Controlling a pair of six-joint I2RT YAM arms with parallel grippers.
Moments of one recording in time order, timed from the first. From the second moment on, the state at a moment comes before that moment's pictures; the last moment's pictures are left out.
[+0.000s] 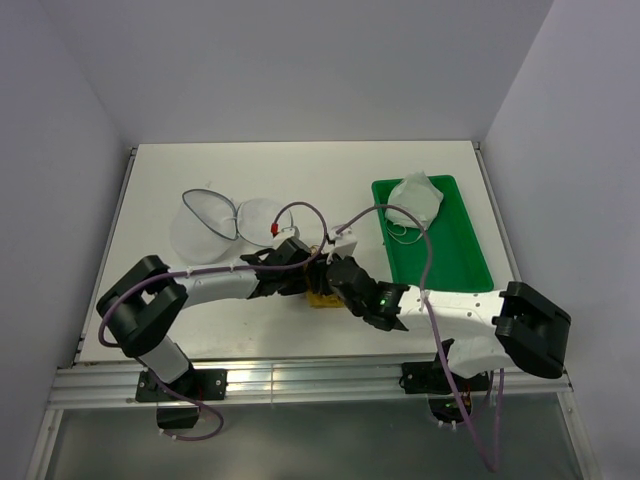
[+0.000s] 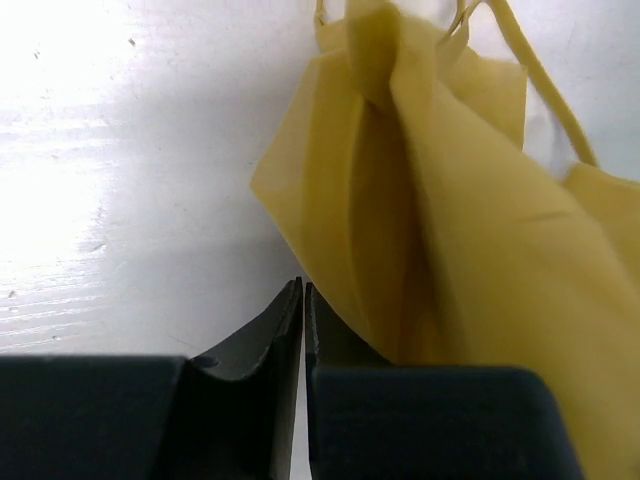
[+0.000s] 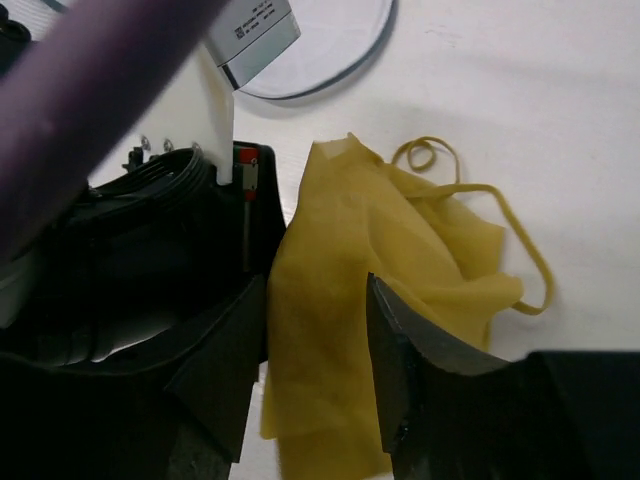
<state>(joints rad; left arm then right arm) -0.88 1.63 0.84 -0.18 -0.19 -0.91 1.07 1.30 0.60 0.24 0.52 0.51</state>
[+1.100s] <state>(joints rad) -0.92 1.46 0.92 -0.37 -0.24 -0.77 0.66 1.11 0.46 0.13 0.04 0.67</state>
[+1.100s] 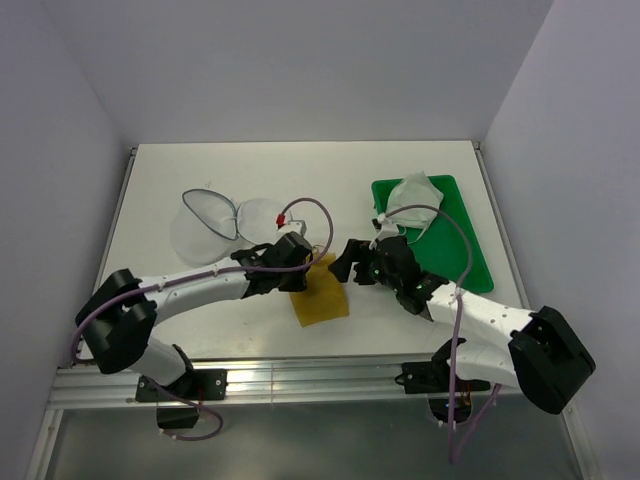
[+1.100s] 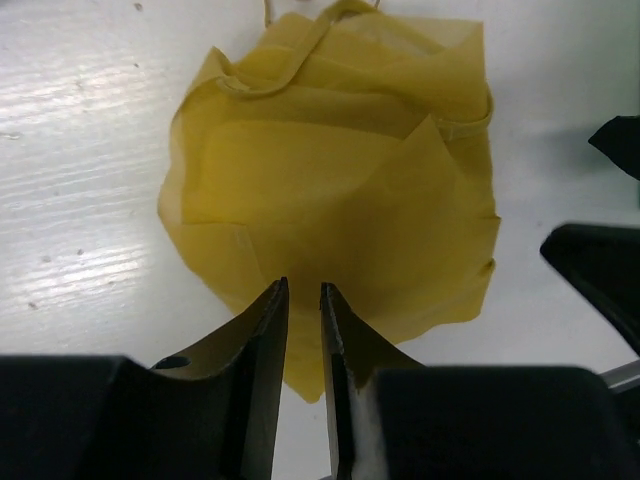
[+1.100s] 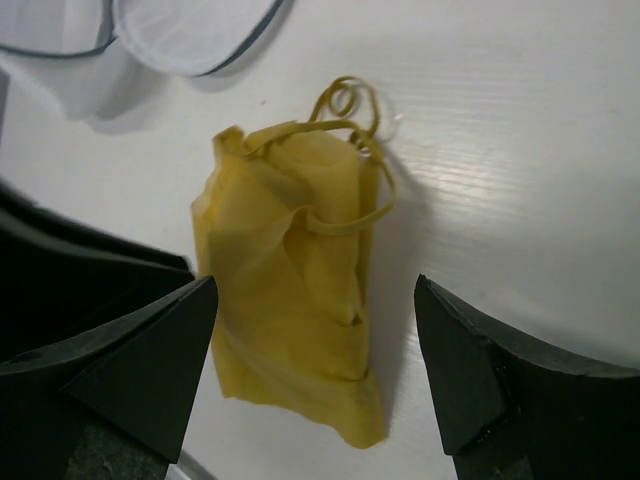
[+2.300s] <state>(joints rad) -0.91 1.75 1.04 -0.30 -0.18 -0.75 0.63 1.53 0.42 0.53 -0.19 0.73</state>
